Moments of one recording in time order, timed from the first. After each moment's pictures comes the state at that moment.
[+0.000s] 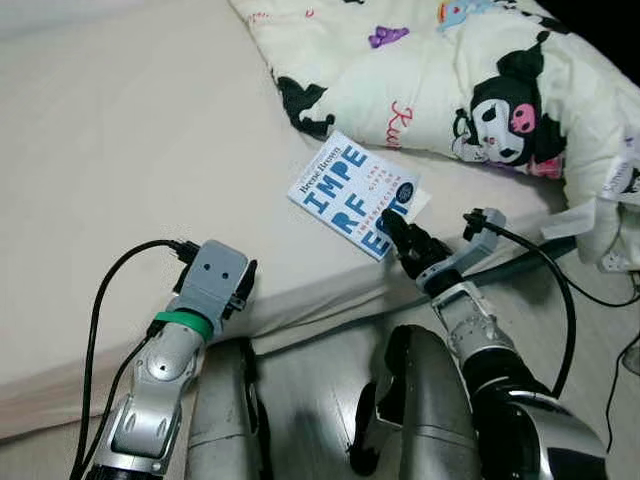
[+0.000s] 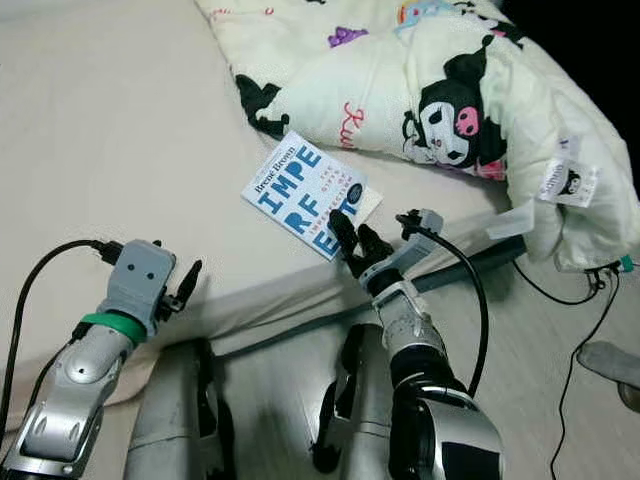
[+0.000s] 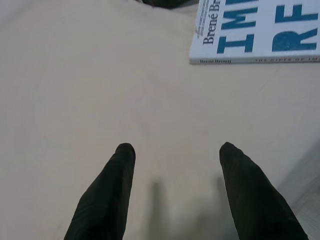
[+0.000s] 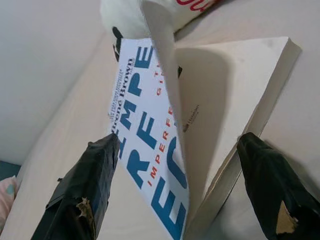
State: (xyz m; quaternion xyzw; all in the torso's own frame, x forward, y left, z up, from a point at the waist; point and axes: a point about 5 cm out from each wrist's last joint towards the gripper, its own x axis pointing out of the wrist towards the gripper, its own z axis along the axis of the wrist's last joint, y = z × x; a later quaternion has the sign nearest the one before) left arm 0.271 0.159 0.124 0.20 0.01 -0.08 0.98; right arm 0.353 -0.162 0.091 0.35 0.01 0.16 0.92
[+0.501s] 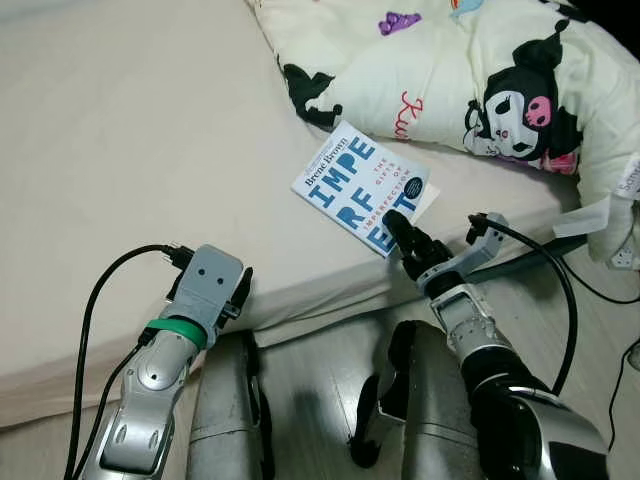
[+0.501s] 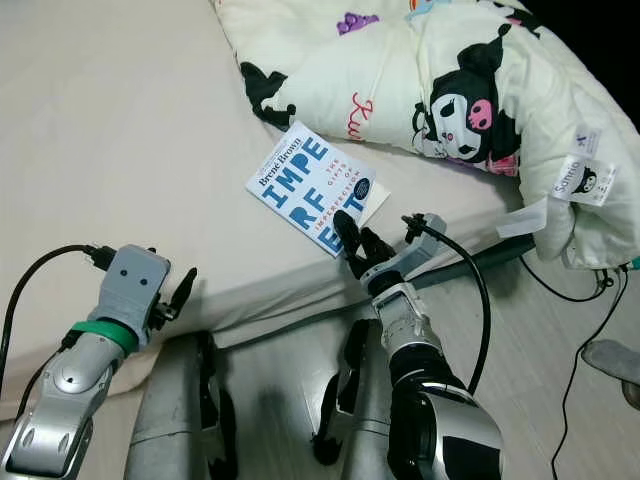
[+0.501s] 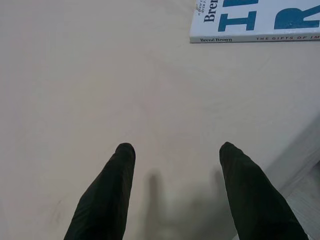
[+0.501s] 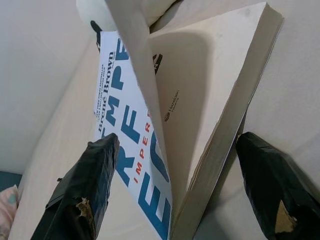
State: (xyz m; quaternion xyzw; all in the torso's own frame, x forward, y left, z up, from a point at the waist) left arm 0.260 0.162 0.128 0.21 0.03 -0.08 0.98; right arm 0.354 -0.162 0.087 0.39 0.02 0.13 0.91
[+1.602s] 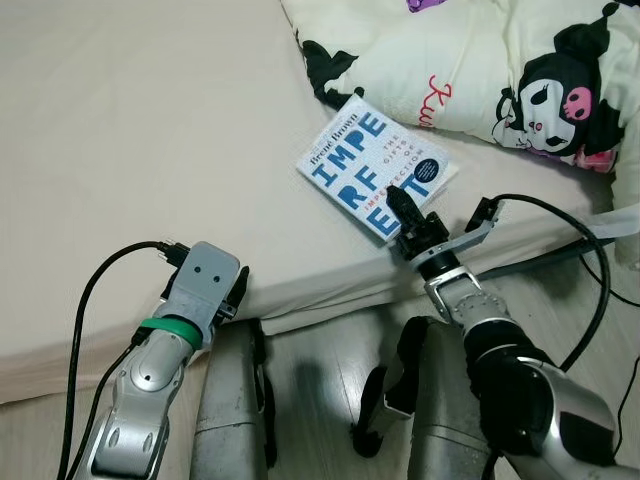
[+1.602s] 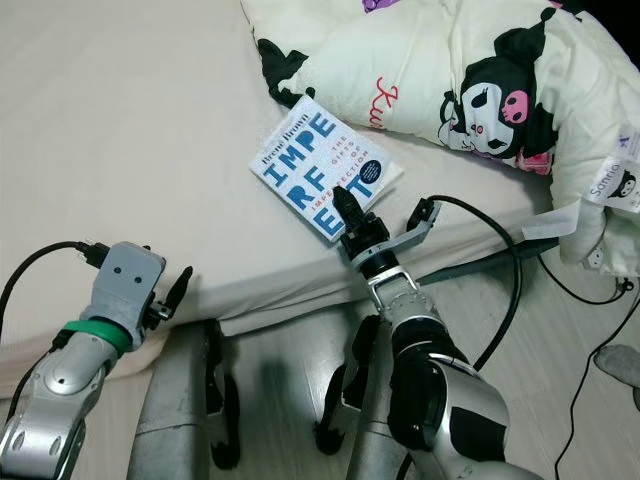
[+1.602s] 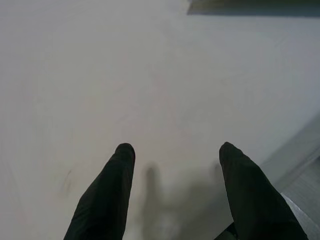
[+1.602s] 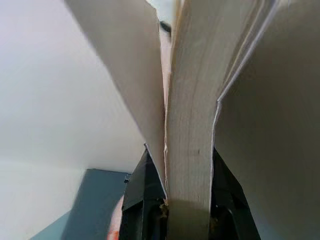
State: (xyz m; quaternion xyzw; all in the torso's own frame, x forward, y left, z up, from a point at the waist) left arm 0.257 0.164 0.134 0.21 0.03 -0.07 0.97; right arm 0.365 -0.149 0.120 0.56 -0.03 0.26 0.78
